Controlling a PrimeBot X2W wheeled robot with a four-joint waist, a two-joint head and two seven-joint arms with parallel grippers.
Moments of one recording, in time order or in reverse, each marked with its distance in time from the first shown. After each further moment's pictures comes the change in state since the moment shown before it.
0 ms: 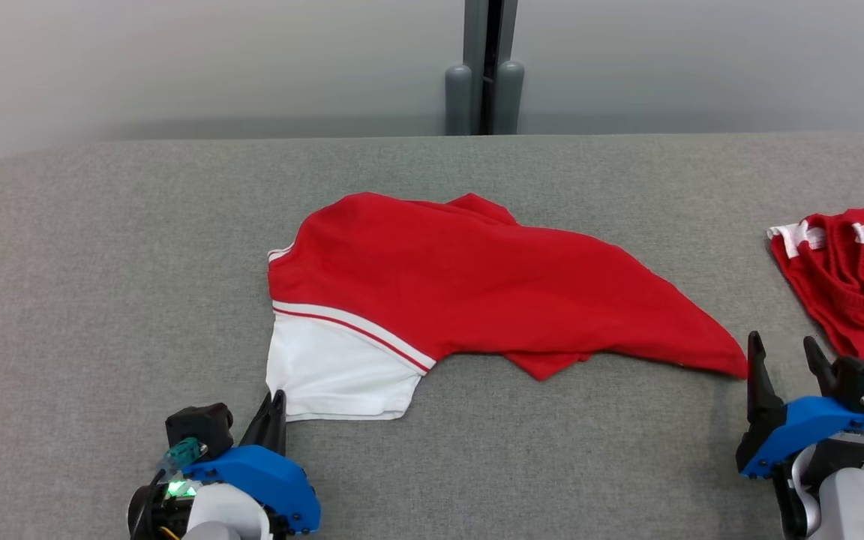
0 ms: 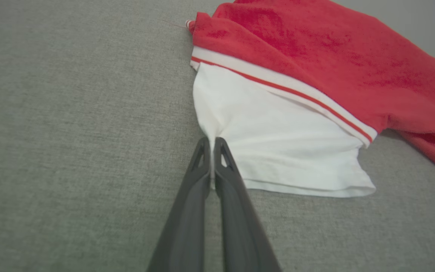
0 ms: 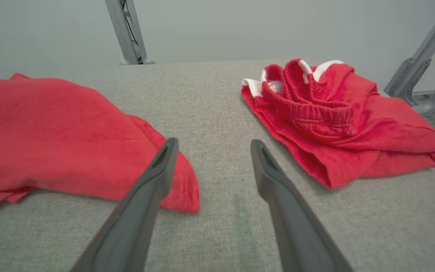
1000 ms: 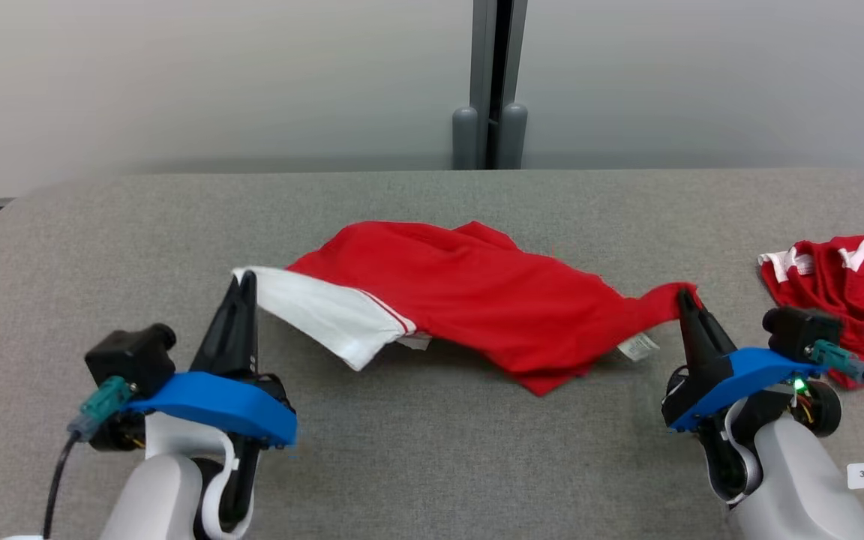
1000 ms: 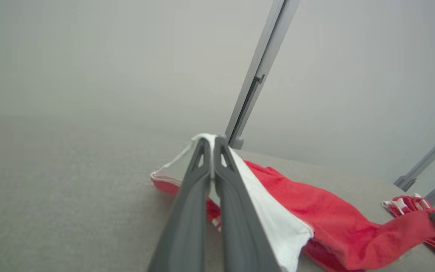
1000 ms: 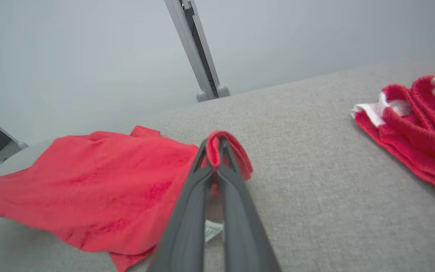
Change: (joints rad) left arm -0.031 0.043 0.030 -0.321 -0.068 -0.020 -0.015; right arm -0.122 0.001 0.252 0.101 0.359 0.000 0.050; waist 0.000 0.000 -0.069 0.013
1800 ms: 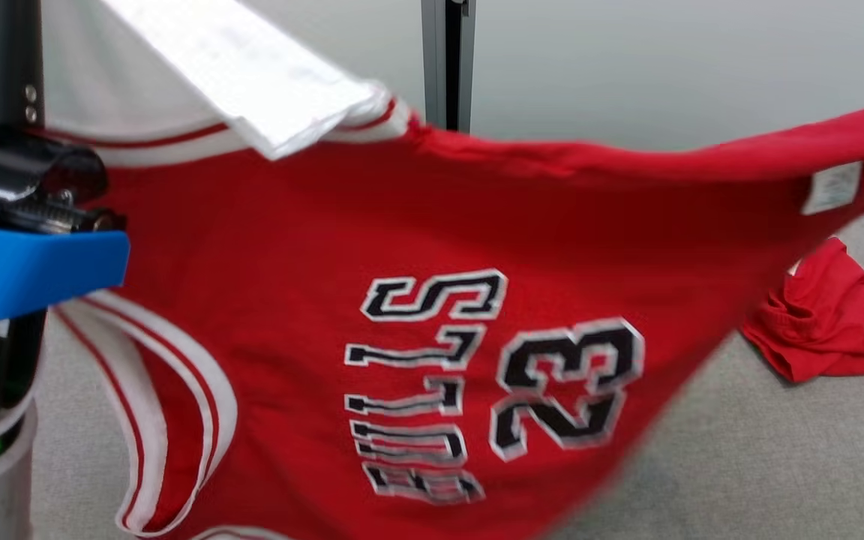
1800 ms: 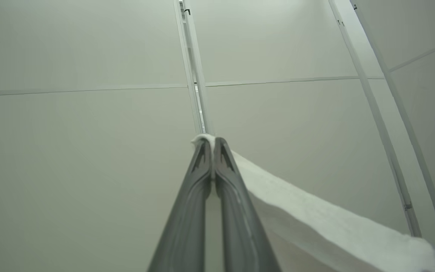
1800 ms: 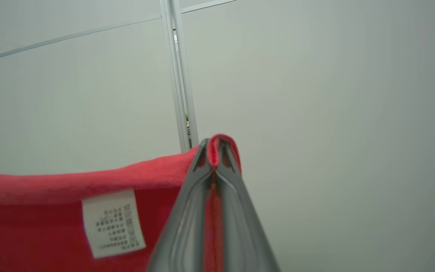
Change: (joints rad) left arm -0.386 0.257 0.088 -0.690 0.047 0.016 0.344; right arm 0.145 0.000 -0.192 -1.131 0.023 0.000 0.379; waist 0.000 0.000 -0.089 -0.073
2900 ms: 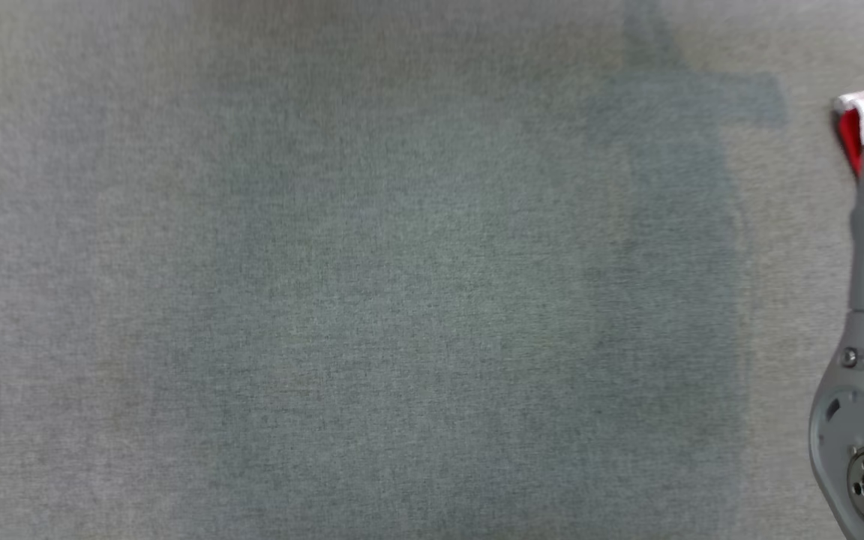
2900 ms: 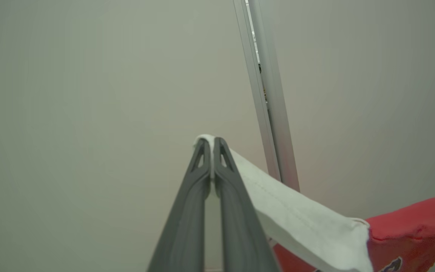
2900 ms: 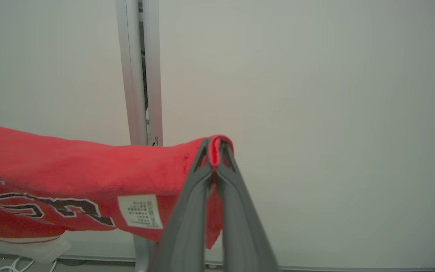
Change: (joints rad) left arm -0.791 -0.078 -0.174 0.900 0.196 -0.085 -0.279; right arm -0.956 -0.004 -0.005 0.983 -0.443 0.000 -0.254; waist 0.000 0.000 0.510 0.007
